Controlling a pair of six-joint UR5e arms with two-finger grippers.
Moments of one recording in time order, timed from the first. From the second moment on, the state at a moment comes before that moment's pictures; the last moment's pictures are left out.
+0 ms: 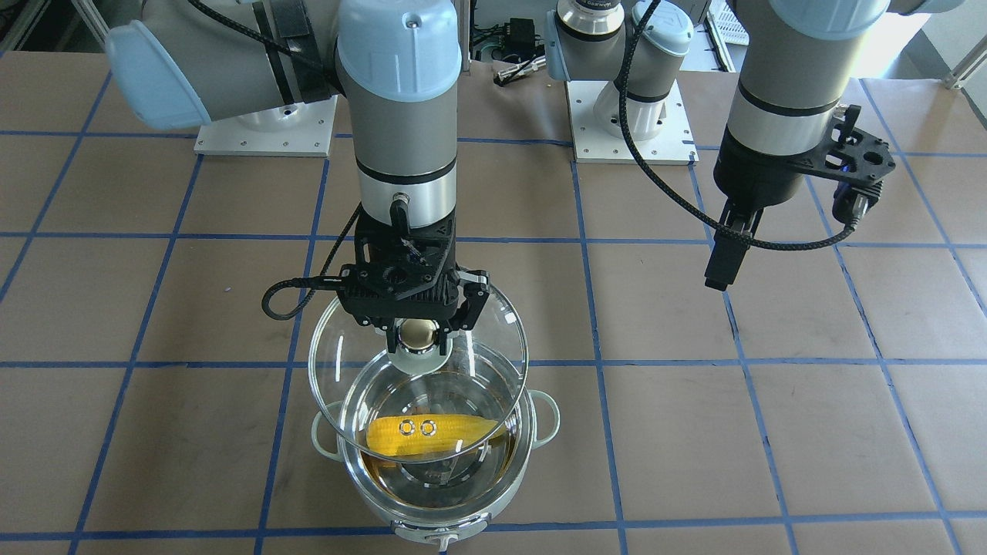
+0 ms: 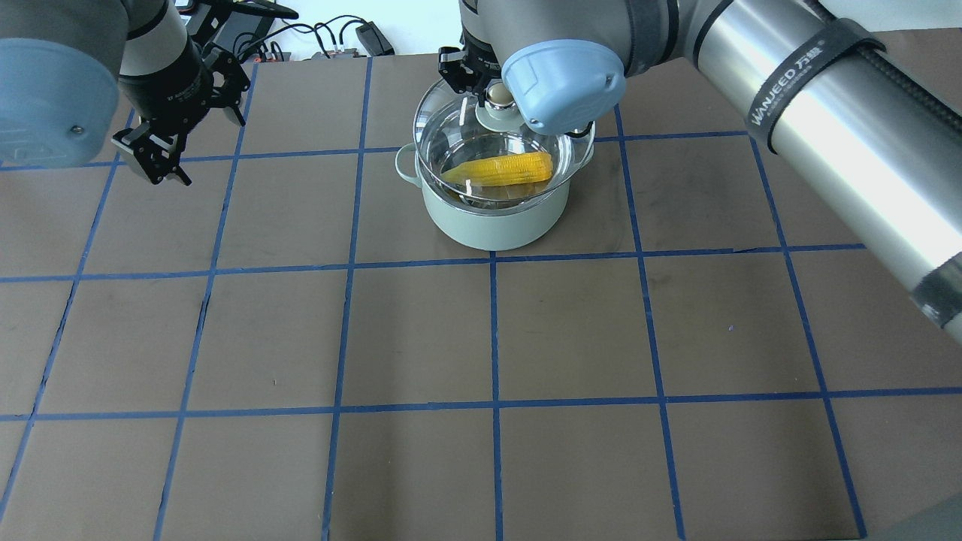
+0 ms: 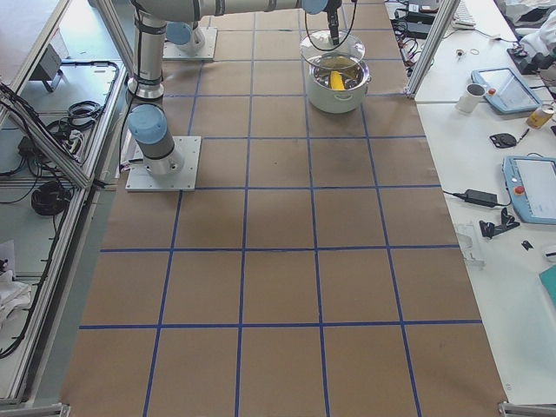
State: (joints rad) left arm -1.54 -1.63 -1.57 -1.39 1.76 -0.99; right arm 1.92 -1.19 1.30 -1.97 -1.68 0.40
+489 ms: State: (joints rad) left arm -1.54 -1.62 -1.58 -1.39 1.74 -0.72; right arm 1.93 -1.12 1.30 -2.00 -1.64 0.39
